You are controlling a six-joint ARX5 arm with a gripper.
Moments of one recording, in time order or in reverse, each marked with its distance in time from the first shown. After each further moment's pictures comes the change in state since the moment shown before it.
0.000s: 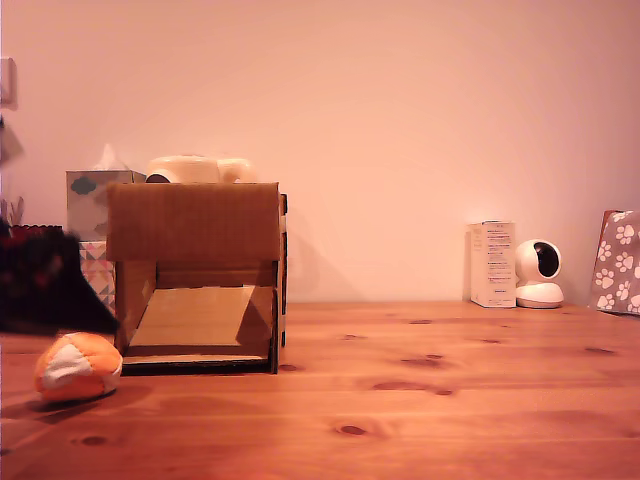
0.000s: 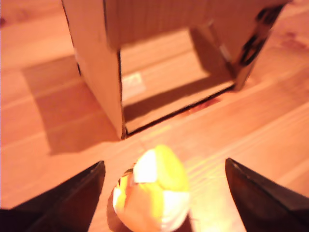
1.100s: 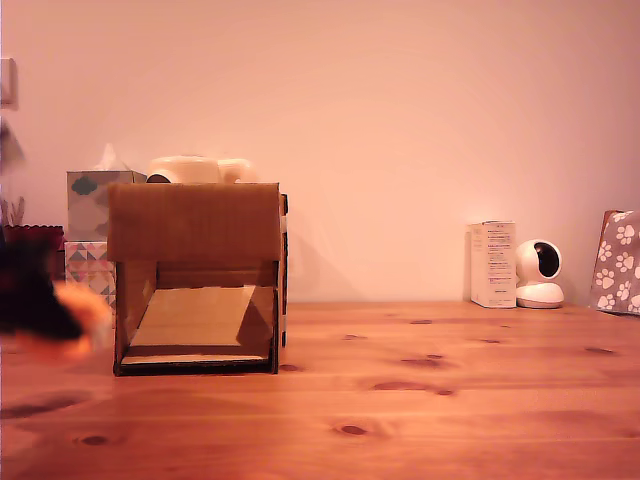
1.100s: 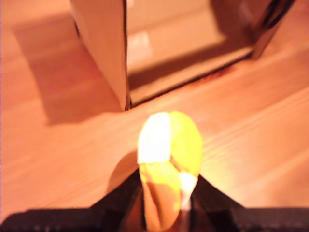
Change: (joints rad) arm 0.000 -0.177 0.035 -0.248 -0.006 -0.023
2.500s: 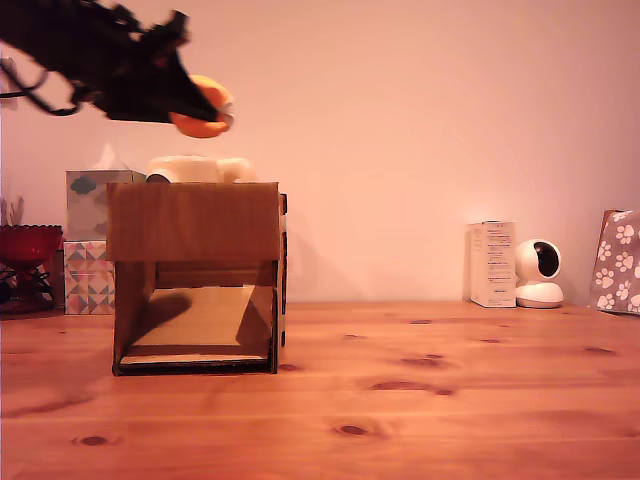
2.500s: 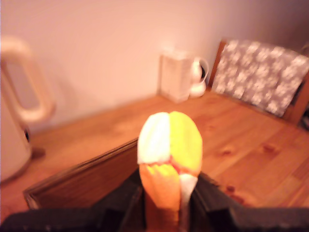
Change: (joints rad) arm -0.109 0.212 0.640 -0.084 0.060 -0.021
